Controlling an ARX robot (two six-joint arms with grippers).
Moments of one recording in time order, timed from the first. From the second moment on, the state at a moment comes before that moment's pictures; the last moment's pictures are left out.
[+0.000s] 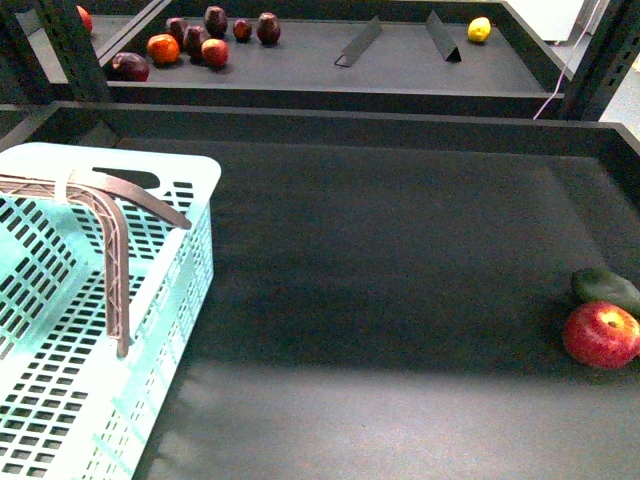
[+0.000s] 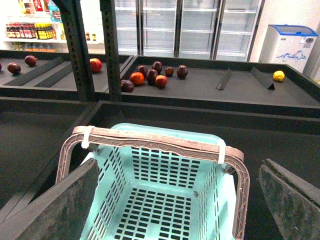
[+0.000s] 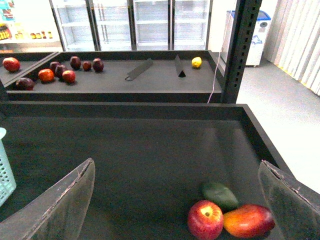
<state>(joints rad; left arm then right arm) 0.00 0.01 0.02 0.00 0.00 -0.01 0.00 0.01 0.02 0.00 0.00 0.00</state>
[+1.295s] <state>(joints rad) 0.18 1.30 0.43 0.34 0.12 -0.86 0.00 0.01 0.02 0.00 0.00 0.00</state>
